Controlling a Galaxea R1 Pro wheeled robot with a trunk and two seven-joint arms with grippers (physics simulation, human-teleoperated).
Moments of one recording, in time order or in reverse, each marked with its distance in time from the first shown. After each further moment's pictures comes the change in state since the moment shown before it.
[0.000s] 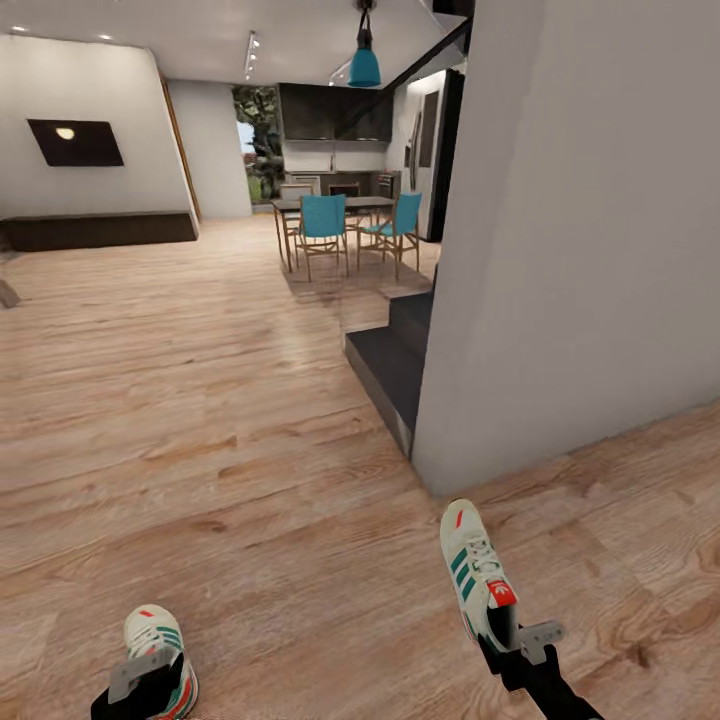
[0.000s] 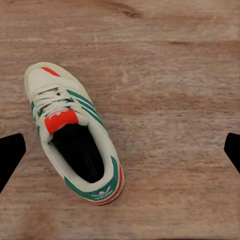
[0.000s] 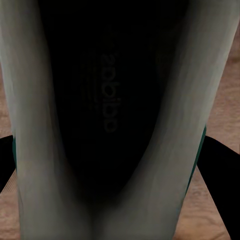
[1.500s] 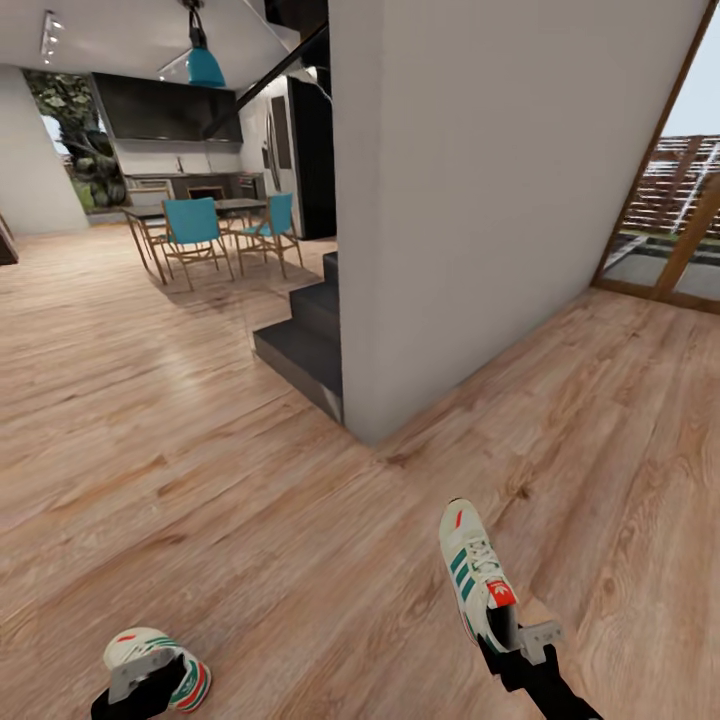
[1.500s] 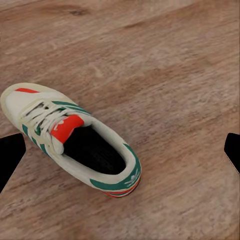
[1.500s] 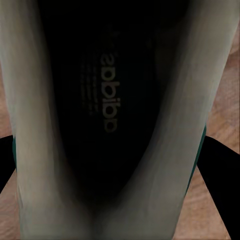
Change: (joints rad) left arm 0.000 0.000 -0.001 0.002 -0.001 0.000 0.000; right arm 0.000 0.001 0.001 0.000 0.002 0.000 -0.001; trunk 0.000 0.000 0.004
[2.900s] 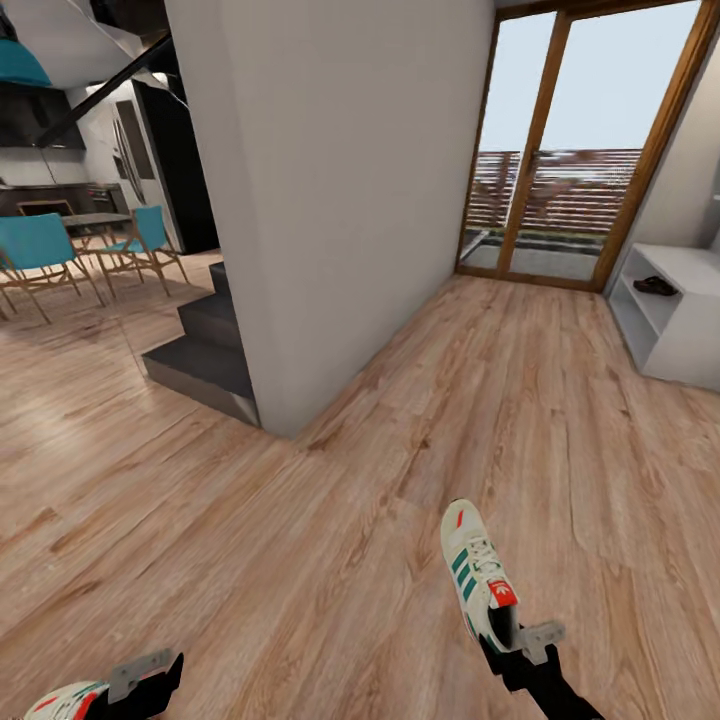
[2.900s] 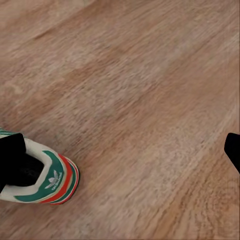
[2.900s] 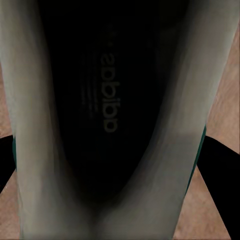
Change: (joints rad) left arm 0.000 0.000 0.002 -0.002 0.001 0.000 0.000; right arm 0.000 -0.004 0.000 0.000 0.000 0.000 0.000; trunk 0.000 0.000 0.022
